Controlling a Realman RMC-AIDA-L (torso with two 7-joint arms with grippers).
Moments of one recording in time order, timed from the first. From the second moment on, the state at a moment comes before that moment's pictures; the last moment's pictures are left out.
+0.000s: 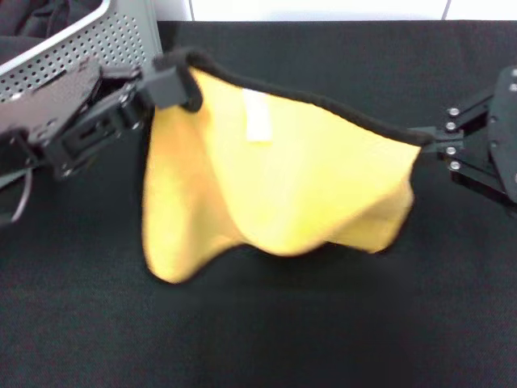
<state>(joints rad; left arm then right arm) -0.35 -2.03 0.90 0.77 1.30 2.02 -1.61 0.26 2.03 -1.14 -1.66 -1.60 -1.72 1.70</state>
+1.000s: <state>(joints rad) -0.01 -2.03 1.34 0.97 1.08 2.04 -1.52 0.03 2.03 -0.99 -1.77 -1.37 -2.07 1.78</state>
